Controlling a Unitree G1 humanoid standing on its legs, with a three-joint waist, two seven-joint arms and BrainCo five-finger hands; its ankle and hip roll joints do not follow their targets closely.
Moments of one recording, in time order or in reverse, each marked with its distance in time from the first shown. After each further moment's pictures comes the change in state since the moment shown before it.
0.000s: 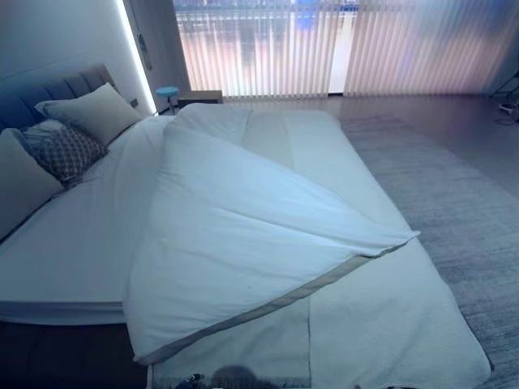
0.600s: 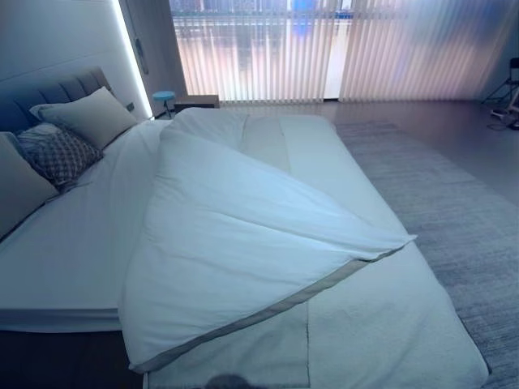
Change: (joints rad) left arm 0.030 -0.001 0.025 0.017 -0.014 0.001 0.000; right arm 0.000 0.005 -0.001 0.000 -0.007 0.000 0.000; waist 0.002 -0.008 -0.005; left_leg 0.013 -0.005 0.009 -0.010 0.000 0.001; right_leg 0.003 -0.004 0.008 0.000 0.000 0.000
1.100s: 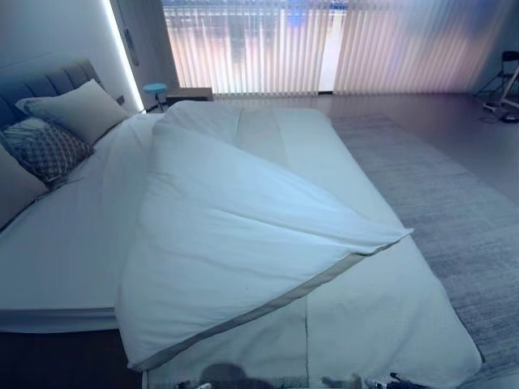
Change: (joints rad) left arm -0.022 0.001 0.105 -0.026 -0.282 0.000 -0.006; right arm -0.066 0.007 -0.131 -0.048 0.317 -0.007 -0.007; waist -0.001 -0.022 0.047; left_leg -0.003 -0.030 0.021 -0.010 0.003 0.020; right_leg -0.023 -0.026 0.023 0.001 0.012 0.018
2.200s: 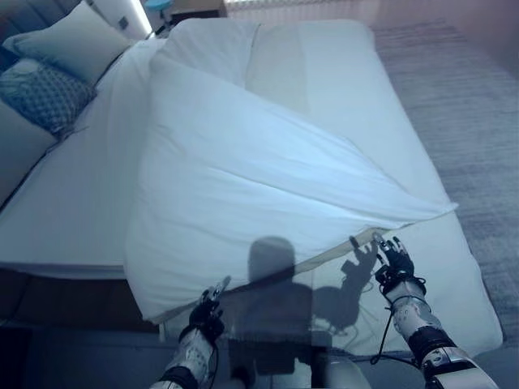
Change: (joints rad) left arm -0.220 -0.109 -0.024 -0.261 -0.540 -0.024 0.074; right arm -0.321 -0.034 -0.074 -0.407 0.508 -0.133 -0.184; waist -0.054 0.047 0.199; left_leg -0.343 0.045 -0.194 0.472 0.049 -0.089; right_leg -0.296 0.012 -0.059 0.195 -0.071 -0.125
